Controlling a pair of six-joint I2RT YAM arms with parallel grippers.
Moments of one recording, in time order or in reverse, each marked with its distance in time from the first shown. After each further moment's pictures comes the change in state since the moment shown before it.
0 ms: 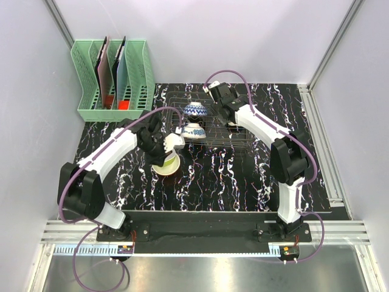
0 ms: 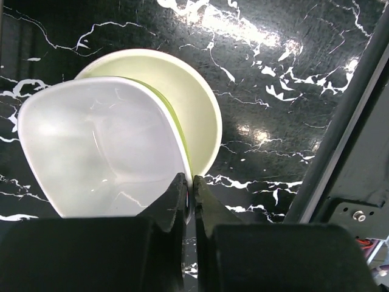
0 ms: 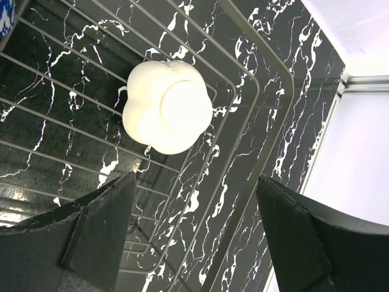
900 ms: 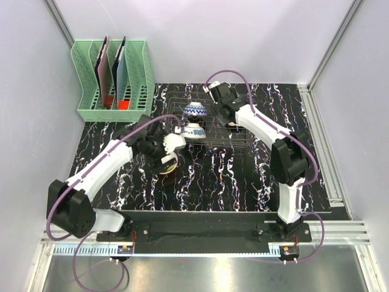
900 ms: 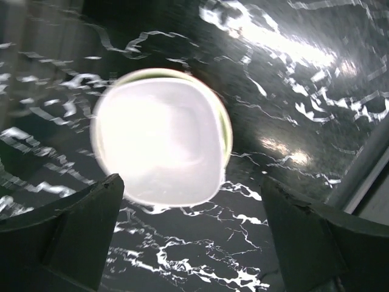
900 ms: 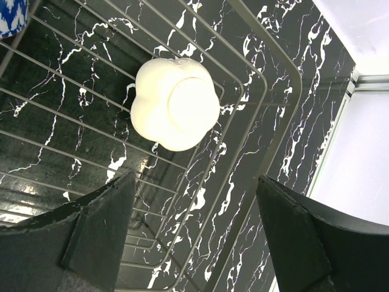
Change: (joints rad) left arm -0.073 -0.157 -0.109 0.163 -0.146 -0.127; right arm 0.000 -0.010 0.000 -0.020 -0.026 0.021
